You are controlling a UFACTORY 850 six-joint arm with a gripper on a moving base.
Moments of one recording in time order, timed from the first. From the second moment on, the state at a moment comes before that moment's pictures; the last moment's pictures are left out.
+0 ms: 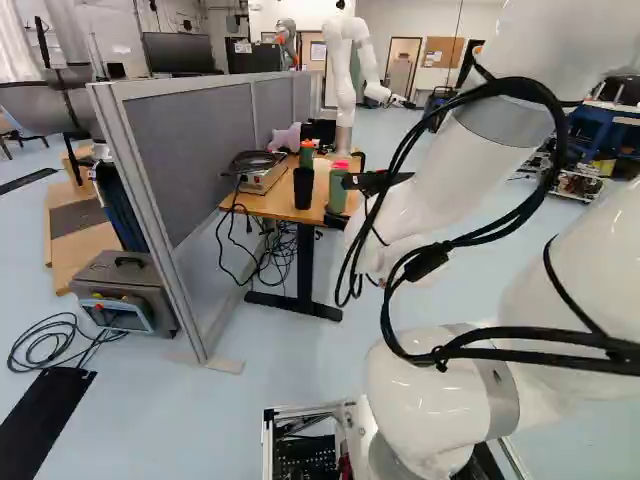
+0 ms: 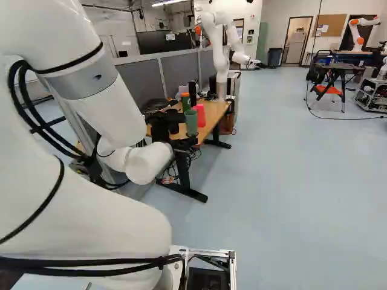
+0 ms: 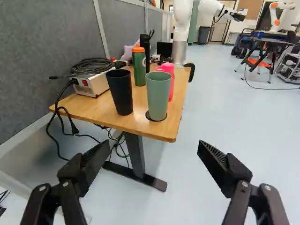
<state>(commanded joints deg) 0.0 14.6 -6.2 0.0 50.7 0.0</state>
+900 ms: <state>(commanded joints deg) 0.0 16.0 -5.0 0.0 50.0 0.0</state>
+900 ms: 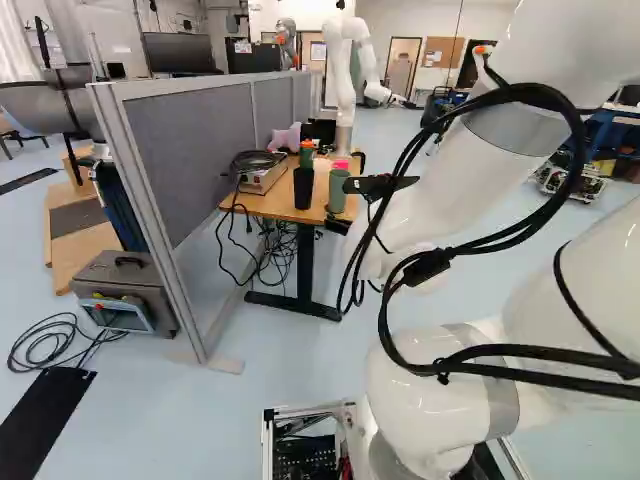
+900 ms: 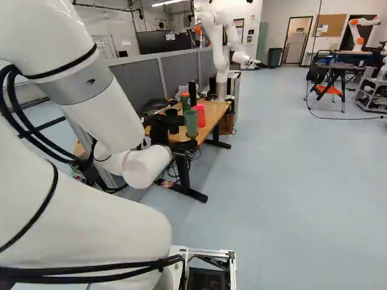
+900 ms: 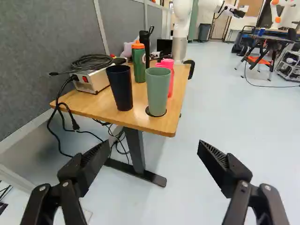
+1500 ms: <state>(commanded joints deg) 0.0 16.0 -5.0 0.0 50.0 0.0</state>
